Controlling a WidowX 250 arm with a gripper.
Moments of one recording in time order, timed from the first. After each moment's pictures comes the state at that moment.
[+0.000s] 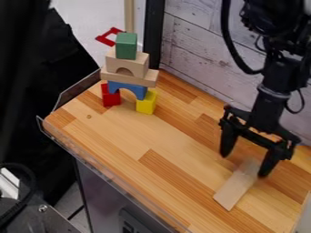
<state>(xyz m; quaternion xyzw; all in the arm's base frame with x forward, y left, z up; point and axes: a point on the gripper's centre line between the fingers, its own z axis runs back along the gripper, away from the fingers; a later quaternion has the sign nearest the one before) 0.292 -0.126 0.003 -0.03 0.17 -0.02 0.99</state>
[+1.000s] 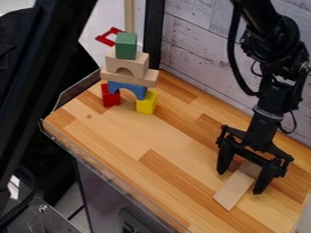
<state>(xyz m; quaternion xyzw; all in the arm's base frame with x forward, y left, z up) 0.291 -0.129 -0.030 -0.04 0.19 -0.02 0.98</state>
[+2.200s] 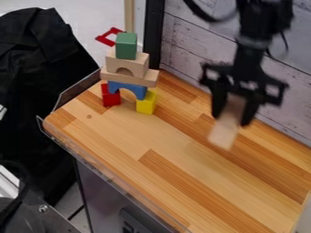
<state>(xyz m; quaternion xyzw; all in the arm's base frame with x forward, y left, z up) 0.298 -0.072 0.083 -0.03 0.05 0.12 0.99</state>
